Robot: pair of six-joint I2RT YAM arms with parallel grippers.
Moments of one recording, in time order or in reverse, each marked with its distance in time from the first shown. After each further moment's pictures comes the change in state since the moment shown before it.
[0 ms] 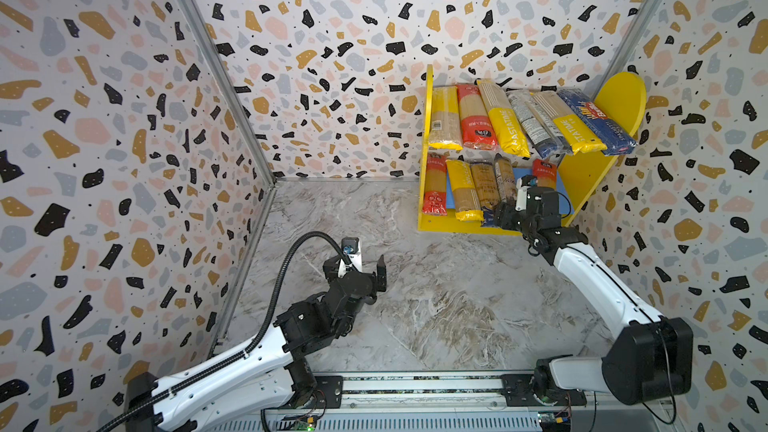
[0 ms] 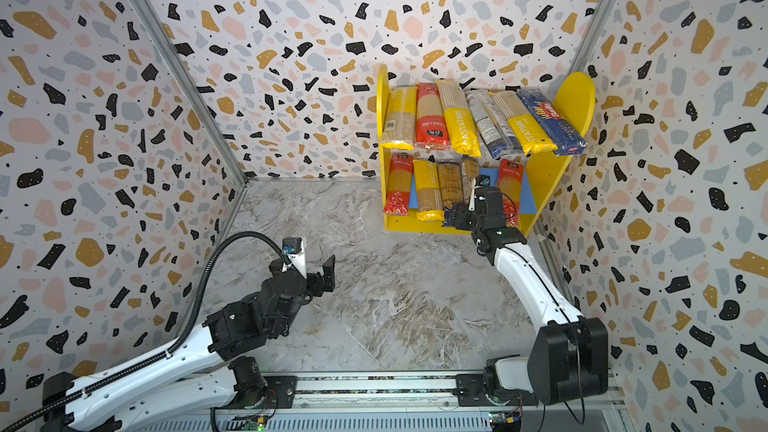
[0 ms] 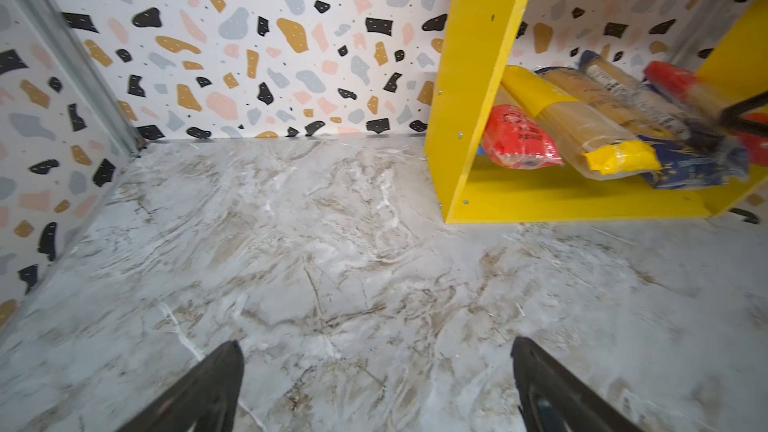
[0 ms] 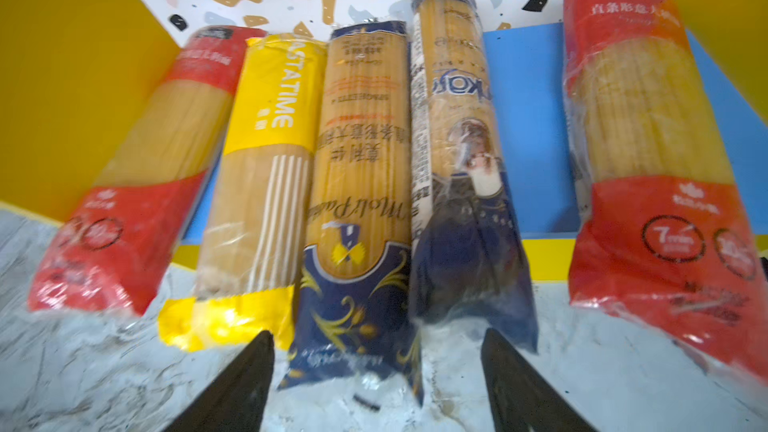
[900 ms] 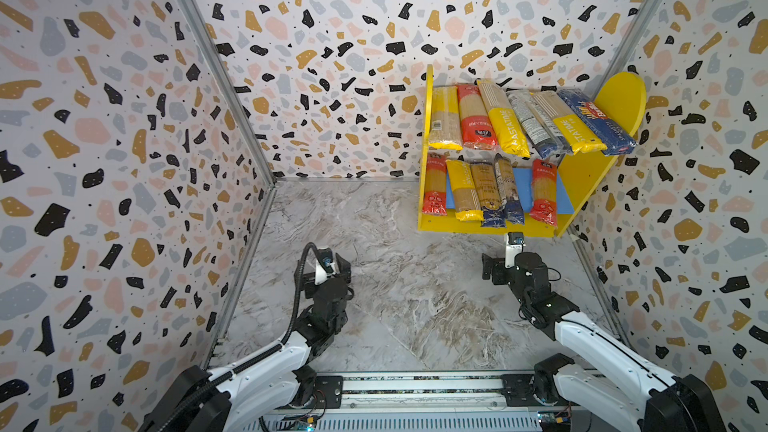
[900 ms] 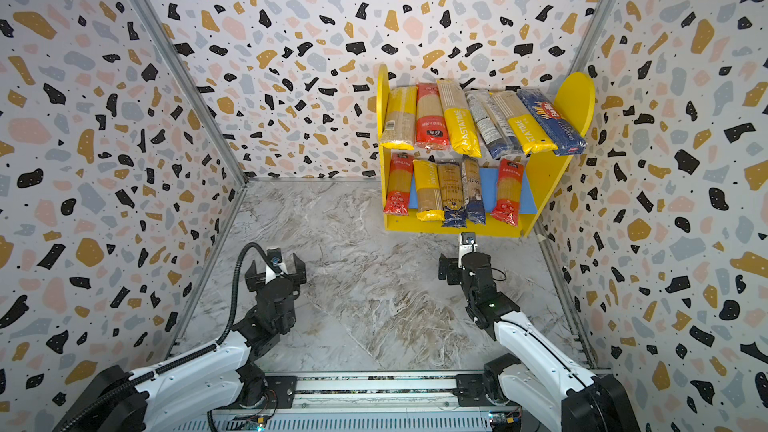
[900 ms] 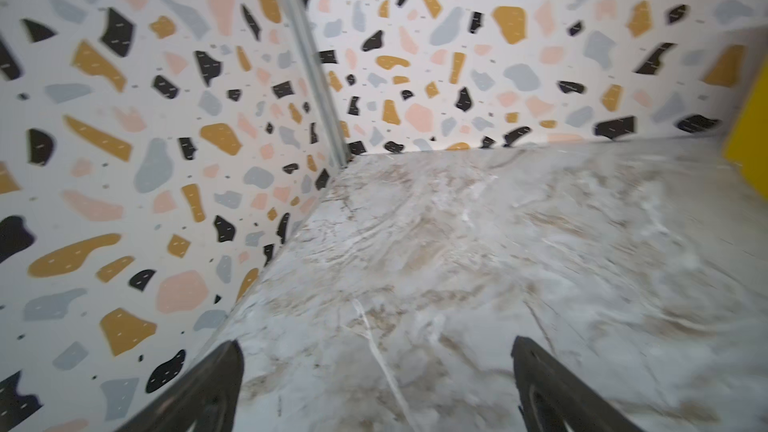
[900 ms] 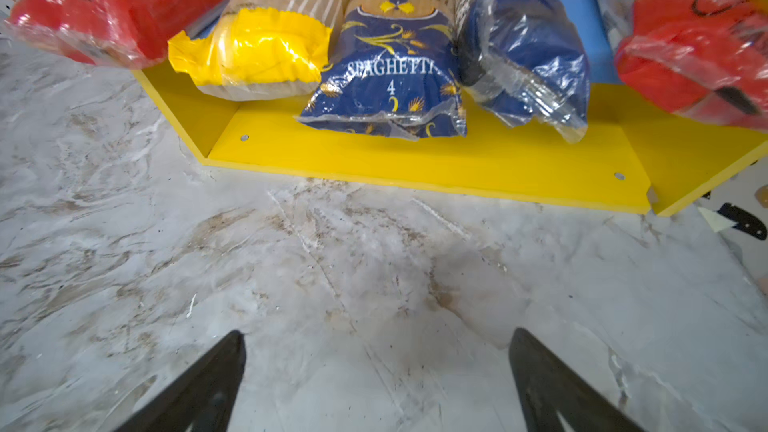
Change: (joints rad) left arm 0.459 0.111 -0.465 0.858 -0.157 0.406; right arm 0.190 -0.332 -0.649 0.433 0.221 -0.101
